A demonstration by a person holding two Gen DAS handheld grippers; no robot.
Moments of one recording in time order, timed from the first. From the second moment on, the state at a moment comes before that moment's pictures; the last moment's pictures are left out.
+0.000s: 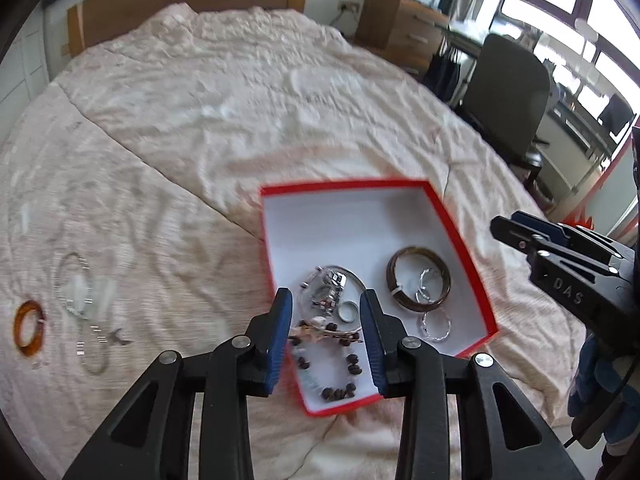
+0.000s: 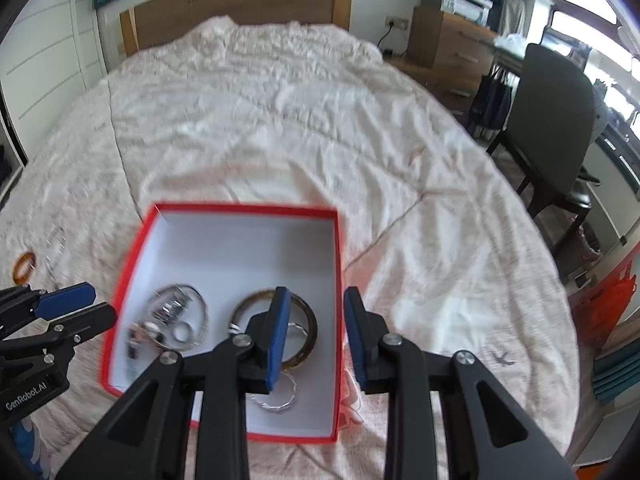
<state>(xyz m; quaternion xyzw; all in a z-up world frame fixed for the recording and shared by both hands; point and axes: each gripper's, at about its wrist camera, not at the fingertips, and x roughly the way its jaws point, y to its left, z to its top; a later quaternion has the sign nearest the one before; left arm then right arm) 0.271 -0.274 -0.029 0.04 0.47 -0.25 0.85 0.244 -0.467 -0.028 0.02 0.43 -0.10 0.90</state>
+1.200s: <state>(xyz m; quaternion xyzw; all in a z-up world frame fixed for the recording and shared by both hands) 0.319 0.076 -0.015 -0.05 0.45 -0.03 0.89 0.321 -0.181 0.010 0.01 0.41 0.10 0.91</state>
